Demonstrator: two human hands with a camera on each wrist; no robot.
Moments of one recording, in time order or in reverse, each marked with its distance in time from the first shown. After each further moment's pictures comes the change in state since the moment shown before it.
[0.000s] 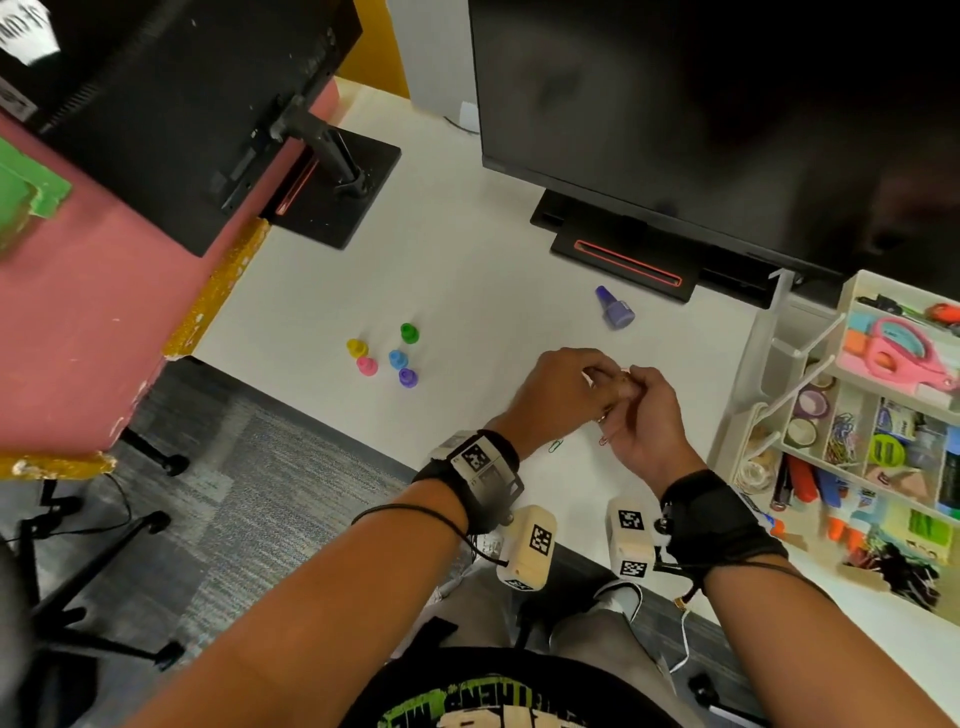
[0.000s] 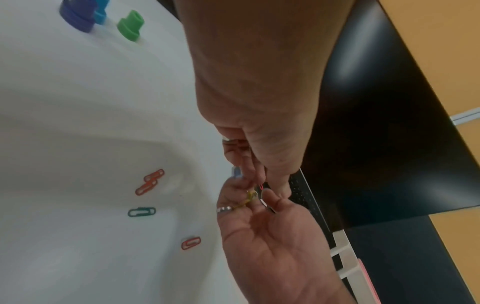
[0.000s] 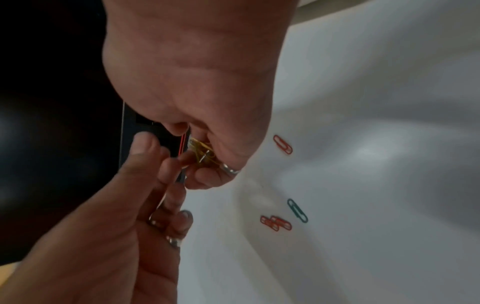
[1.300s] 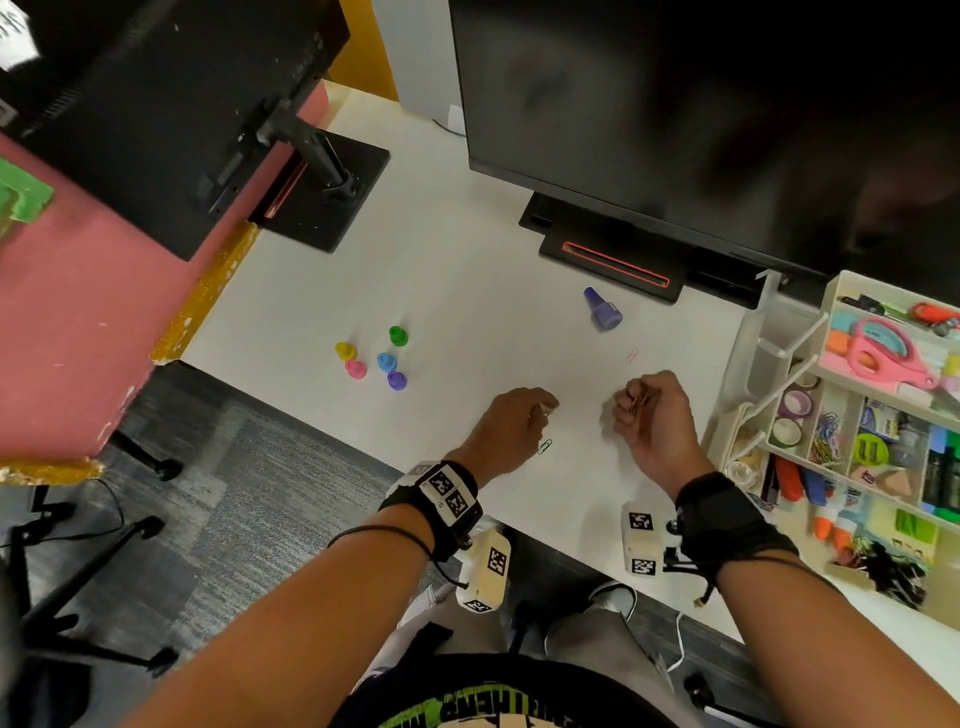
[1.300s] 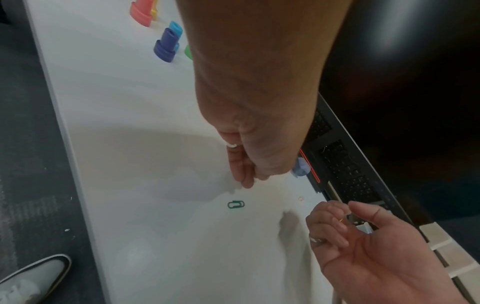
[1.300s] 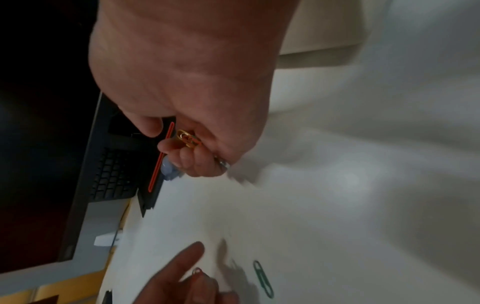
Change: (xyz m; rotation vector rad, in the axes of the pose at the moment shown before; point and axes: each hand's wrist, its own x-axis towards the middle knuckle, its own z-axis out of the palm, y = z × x) left_hand -0.034 -0.068 -0.002 0.144 -0.058 -0.081; right_hand -0.006 -0.024 -0.026 -0.283 0.150 -0.027
